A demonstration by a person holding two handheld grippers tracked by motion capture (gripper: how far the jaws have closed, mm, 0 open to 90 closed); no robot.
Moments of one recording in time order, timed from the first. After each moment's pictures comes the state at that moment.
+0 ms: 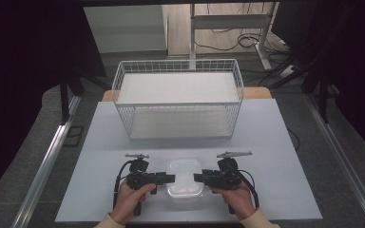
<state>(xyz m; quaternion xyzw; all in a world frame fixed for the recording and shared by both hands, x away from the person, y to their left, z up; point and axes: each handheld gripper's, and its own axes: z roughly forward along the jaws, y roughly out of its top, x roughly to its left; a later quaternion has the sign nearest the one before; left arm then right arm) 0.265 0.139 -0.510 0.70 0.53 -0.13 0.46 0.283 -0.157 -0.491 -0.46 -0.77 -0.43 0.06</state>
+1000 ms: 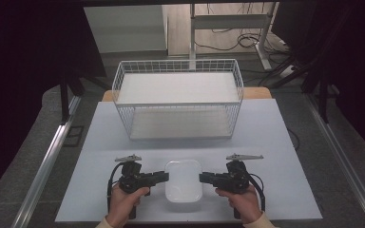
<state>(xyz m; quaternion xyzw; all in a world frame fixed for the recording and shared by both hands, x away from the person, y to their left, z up) 0.244 0.149 -0.490 0.70 0.51 -0.09 0.50 0.268 -0.175 -0.478 -0.45 -0.75 -0.48 0.09</state>
